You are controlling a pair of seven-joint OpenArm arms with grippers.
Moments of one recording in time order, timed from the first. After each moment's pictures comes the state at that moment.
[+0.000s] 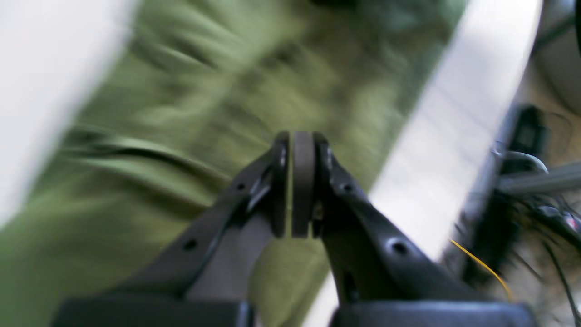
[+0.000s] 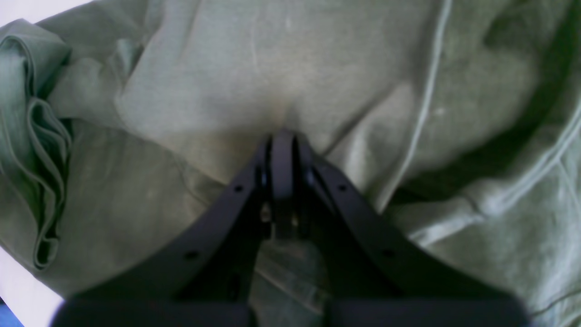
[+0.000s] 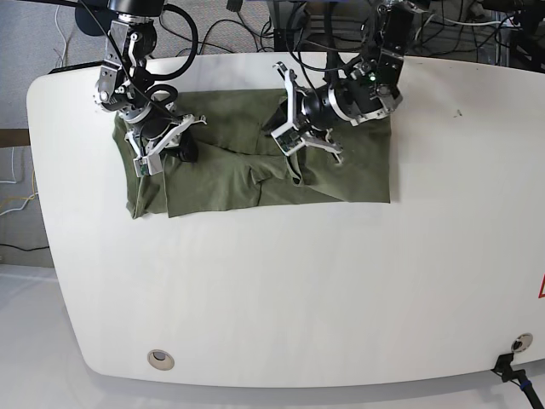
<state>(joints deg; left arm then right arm) 13.0 -2.4 14.1 107.3 -4.9 -42.0 43.4 -11.7 5.3 17.5 85.7 23.9 31.8 -38.3</state>
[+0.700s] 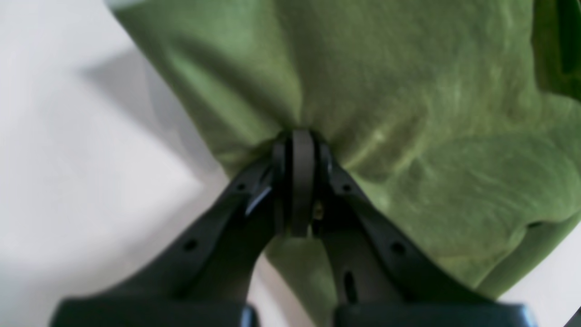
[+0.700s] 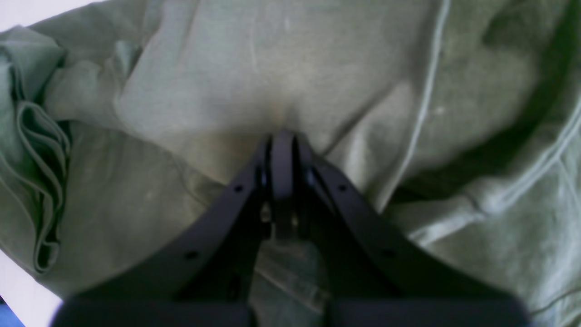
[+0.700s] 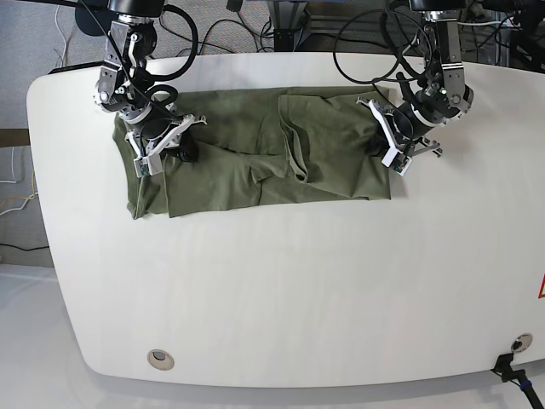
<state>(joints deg) 13.0 -6.2 -11.8 94.2 -4.5 -41.8 35.9 -11.6 5.3 17.4 85.7 23.9 31.8 -38.4</state>
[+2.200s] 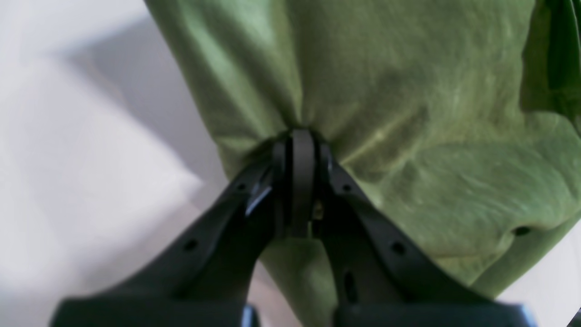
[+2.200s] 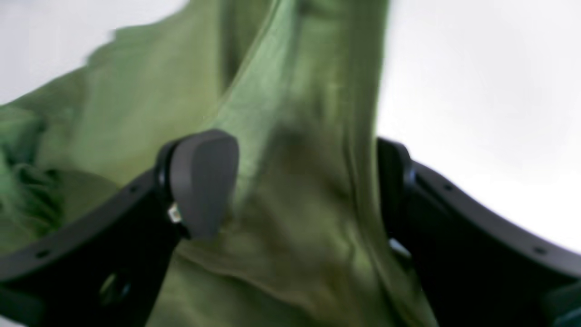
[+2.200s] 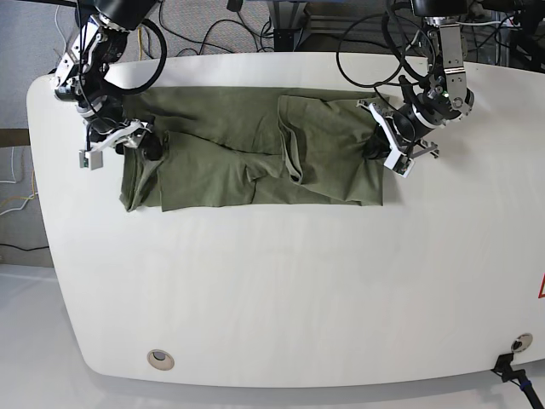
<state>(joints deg) 12.0 -7.2 -11.9 89.2 -7.4 -42.0 32.5 -6.7 3.8 40.6 85.1 35.1 38.2 -55.9</state>
